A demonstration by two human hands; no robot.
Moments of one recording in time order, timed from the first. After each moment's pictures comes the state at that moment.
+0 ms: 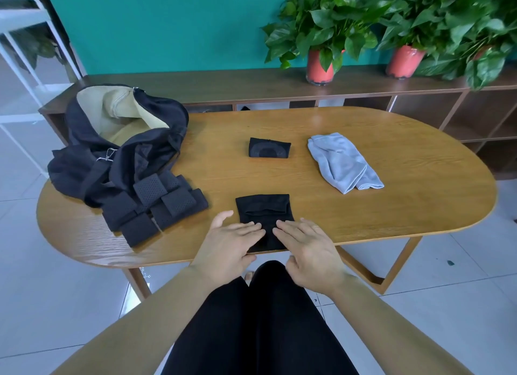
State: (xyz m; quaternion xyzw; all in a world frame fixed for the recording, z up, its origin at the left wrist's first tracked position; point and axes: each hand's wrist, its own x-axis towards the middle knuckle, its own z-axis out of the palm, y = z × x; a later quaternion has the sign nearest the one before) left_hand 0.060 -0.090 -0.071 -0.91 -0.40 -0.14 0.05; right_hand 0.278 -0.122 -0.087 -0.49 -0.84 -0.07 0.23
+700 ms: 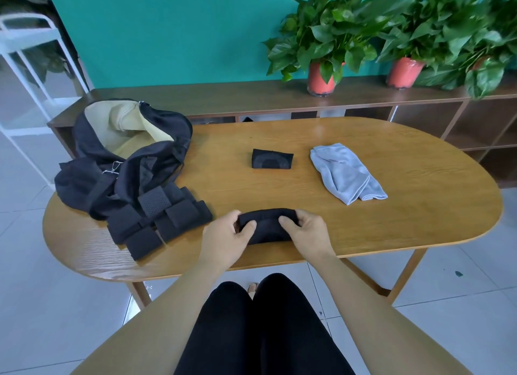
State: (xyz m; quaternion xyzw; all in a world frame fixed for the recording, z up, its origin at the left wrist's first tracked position) left_hand 0.073 -0.066 -0.047 -0.70 -0.61 -0.31 -0.21; right_hand 0.254 -0.077 -0.051 -0.65 -0.53 0.34 0.42
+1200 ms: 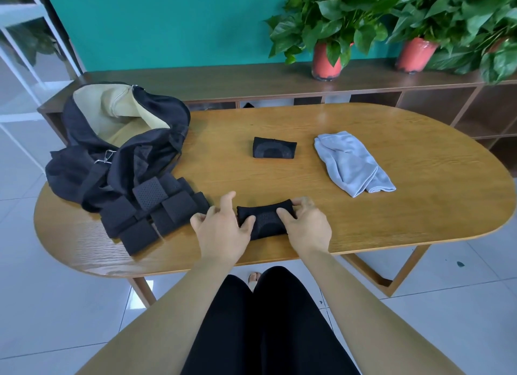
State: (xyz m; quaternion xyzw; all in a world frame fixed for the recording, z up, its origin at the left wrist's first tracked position) left_hand 0.080 -0.060 -0.058 -0.67 -0.69 -0.26 -0.05; right_hand 0.241 -0.060 -0.063 -0.76 -0.52 0.17 0.35
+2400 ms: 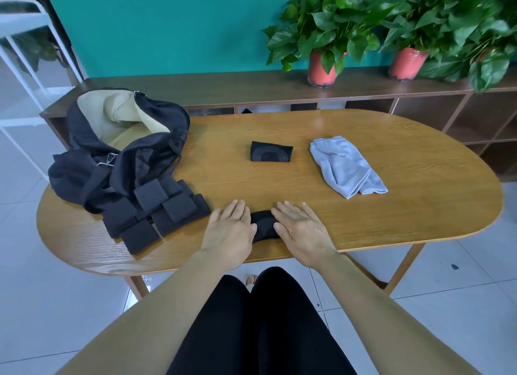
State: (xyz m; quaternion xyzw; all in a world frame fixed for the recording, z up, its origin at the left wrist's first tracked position) left_hand 0.082 -0.067 -0.041 -0.82 -0.57 0.01 0.01; right_hand 0.265 -0.077 -0.064 -0.59 -0.79 0.08 0.11
